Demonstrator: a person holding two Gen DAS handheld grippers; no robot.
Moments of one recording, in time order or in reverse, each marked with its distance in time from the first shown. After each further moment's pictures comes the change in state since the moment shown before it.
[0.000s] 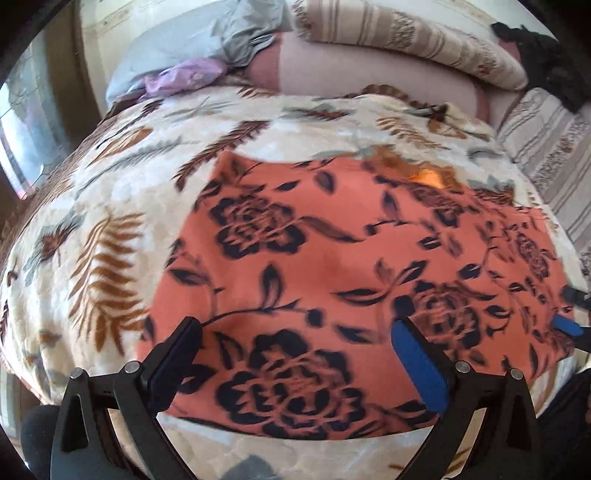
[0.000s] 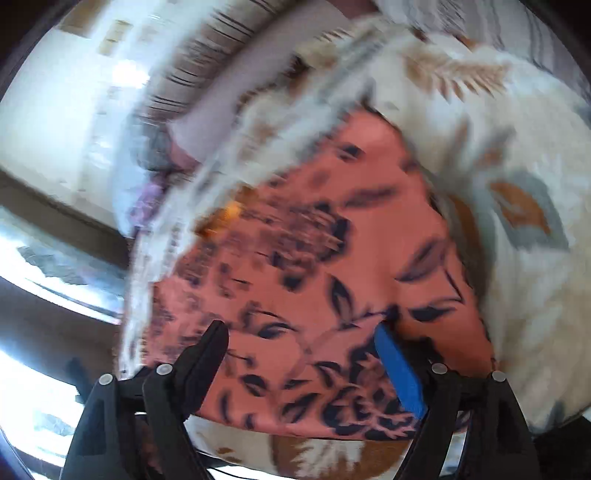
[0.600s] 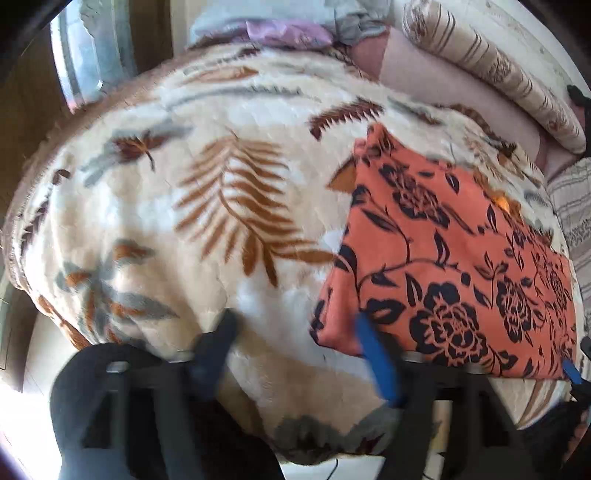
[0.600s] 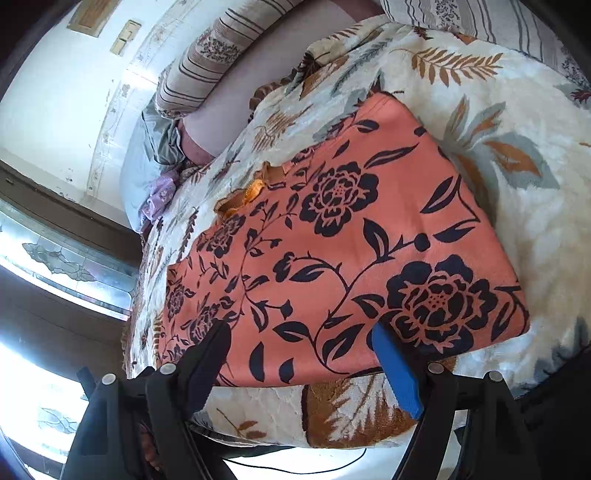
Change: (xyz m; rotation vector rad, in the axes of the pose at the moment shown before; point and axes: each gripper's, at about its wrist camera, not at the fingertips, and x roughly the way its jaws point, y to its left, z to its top) left arm -0.016 0.108 -0.038 -0.285 0.126 -0.021; right arm -0.010 0.033 -0.044 -0.074 0.009 0.010
